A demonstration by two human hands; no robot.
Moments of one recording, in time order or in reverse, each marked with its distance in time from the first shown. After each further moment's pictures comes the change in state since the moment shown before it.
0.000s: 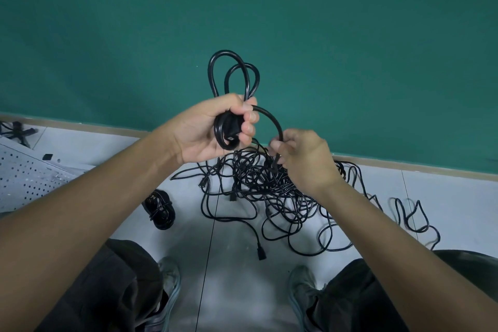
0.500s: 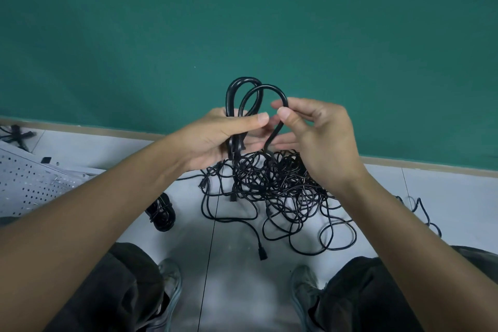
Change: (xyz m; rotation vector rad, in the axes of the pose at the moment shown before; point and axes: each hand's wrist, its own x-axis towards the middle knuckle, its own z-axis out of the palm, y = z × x) left_hand 0.007 -0.015 0.002 0.429 0.222 0.024; right_hand -0.018 -0.035 -0.024 0.437 0.088 -0.191
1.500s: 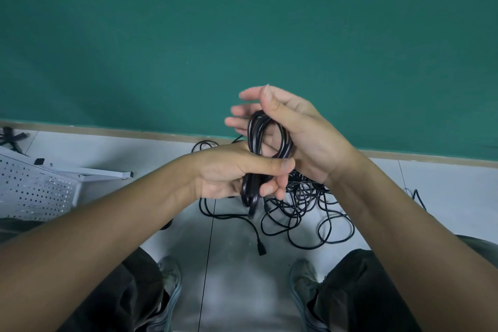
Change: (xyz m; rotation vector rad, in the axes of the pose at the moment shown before) left_hand -0.014 -0.027 0.029 0.145 -0.462 -0.117; right_hand 0.006 -0.005 0.004 0.473 -0.447 0.169
